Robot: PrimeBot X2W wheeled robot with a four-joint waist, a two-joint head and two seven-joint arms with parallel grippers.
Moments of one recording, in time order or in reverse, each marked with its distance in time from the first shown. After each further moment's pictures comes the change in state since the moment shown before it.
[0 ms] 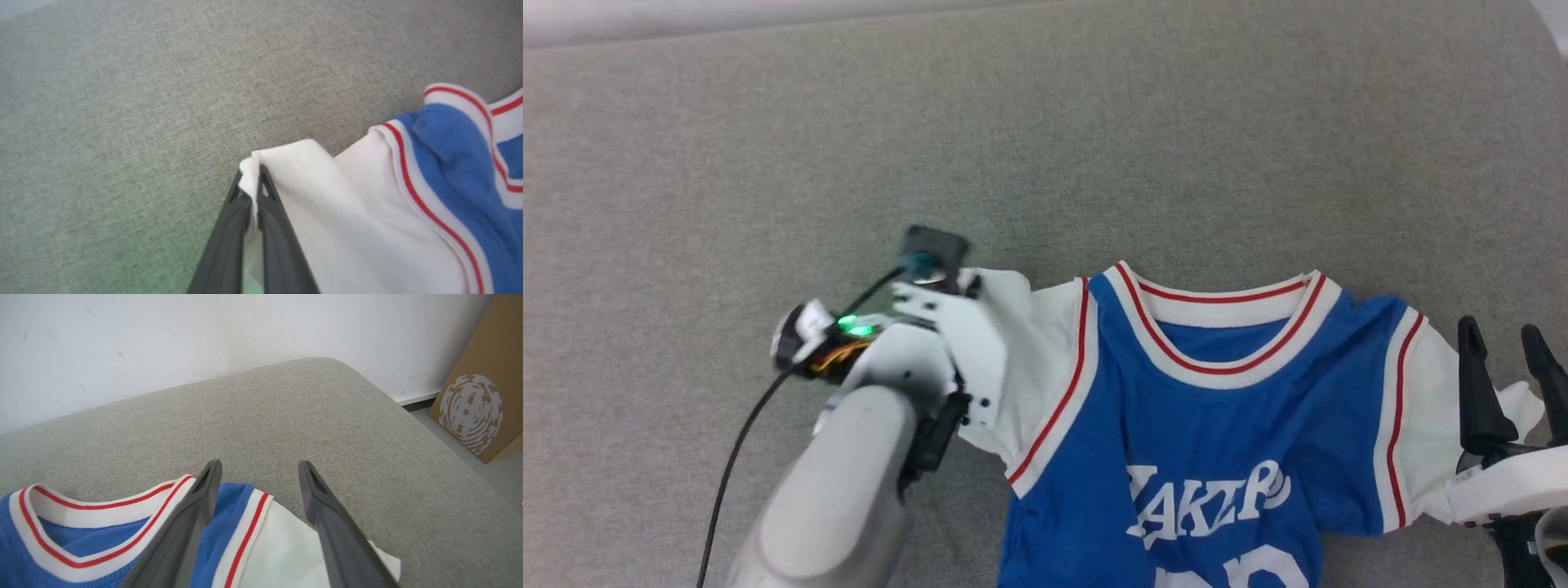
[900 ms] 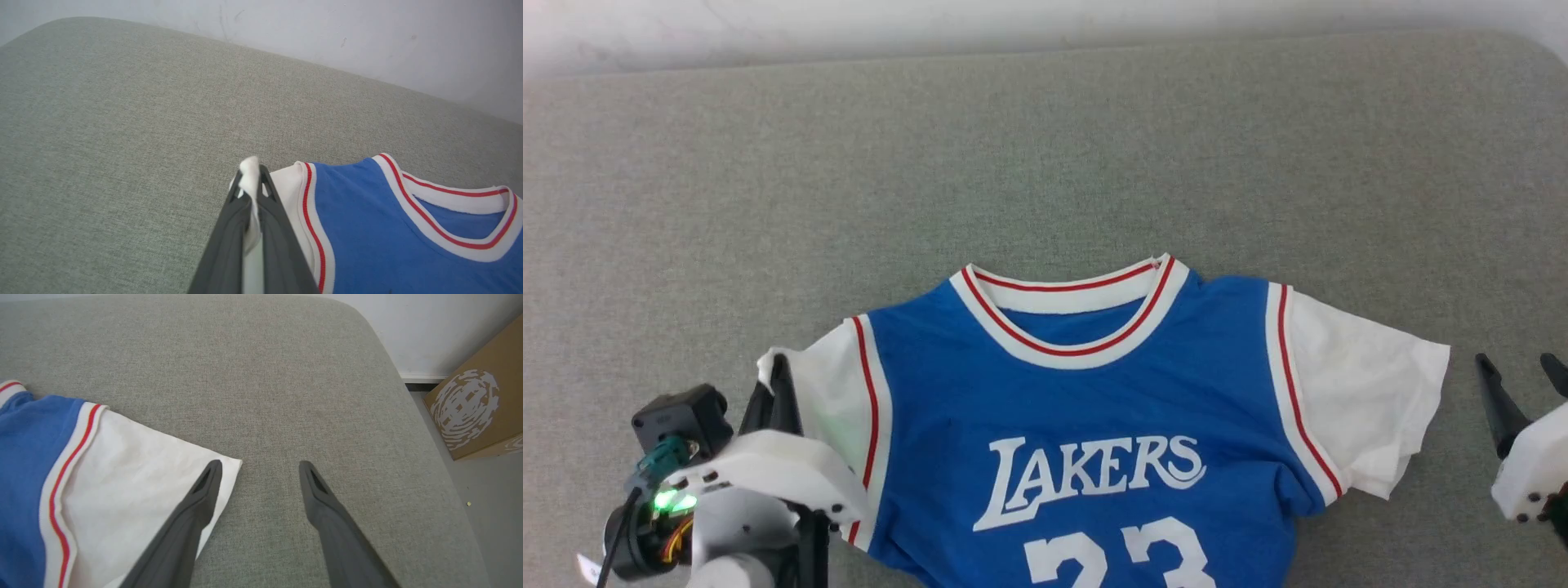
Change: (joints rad) left arm 0.512 0.028 0.349 -0.407 -0.133 0.263 -0.340; right arm -0.041 -0.173 0.011 0.077 -0.075 0.000 0.314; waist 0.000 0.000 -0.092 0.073
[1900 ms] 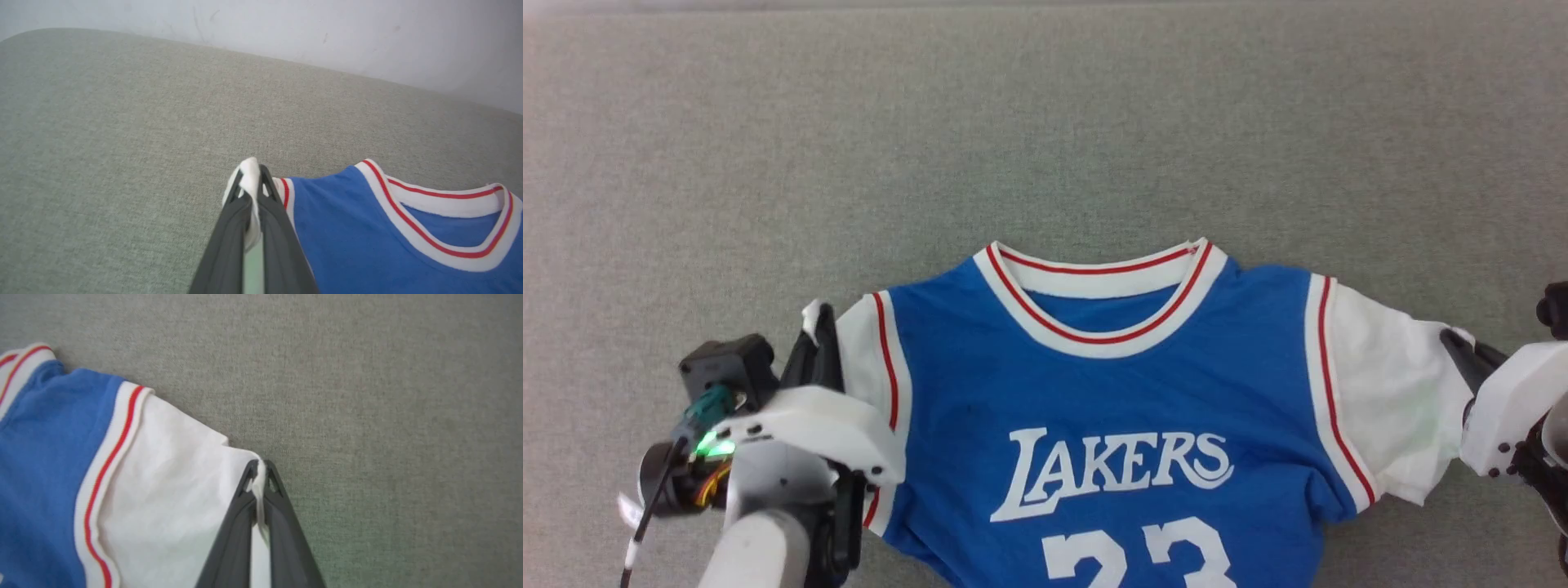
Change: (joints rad) left arm -0.105 -0.001 -0.085 -0.004 0.044 -0.003 0.035; right arm -0.159 -0.139 0.177 0.136 0.202 -0.003 0.197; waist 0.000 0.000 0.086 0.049
